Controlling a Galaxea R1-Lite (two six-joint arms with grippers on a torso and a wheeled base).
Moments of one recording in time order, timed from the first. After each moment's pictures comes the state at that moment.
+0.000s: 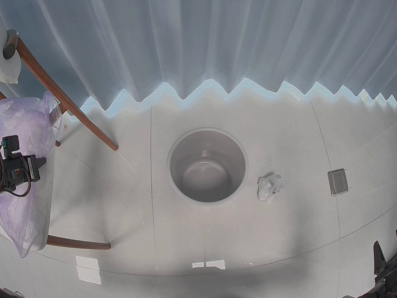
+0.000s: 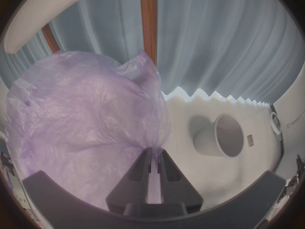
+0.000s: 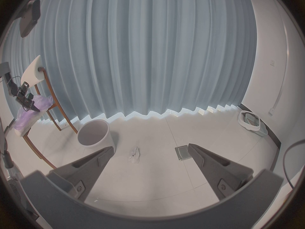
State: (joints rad) left arm 0.28 1.34 -0.71 -0.21 -0.27 0.04; right arm 0.00 0.02 -0.02 0.00 -0.04 0.02
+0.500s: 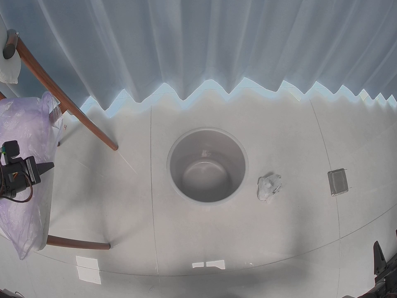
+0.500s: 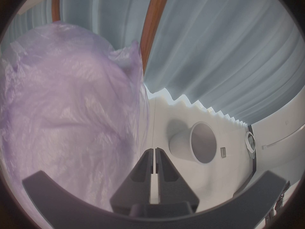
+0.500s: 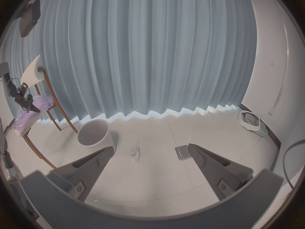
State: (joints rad) left arm 0.31 1.32 -0.66 -0.22 -0.50 -0.17; right arm 0.00 0.02 -0.02 0.00 -0.04 0.02
